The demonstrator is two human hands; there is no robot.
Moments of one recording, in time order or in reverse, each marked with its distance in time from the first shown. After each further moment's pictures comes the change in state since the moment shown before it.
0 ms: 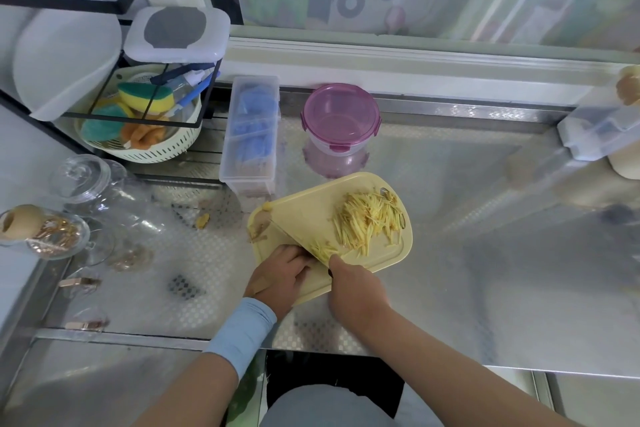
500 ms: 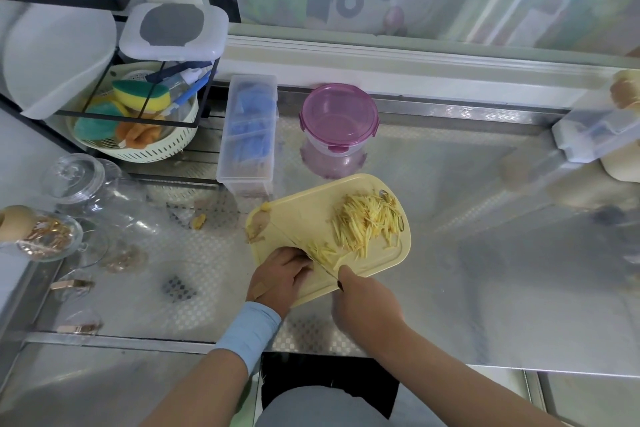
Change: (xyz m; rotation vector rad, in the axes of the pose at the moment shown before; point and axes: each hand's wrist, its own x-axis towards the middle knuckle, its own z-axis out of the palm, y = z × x) left_hand 0.000 -0.001 0.014 -0.019 0.091 -0.076; right_hand -0.016 0.019 0.012 -0.011 0.070 0.004
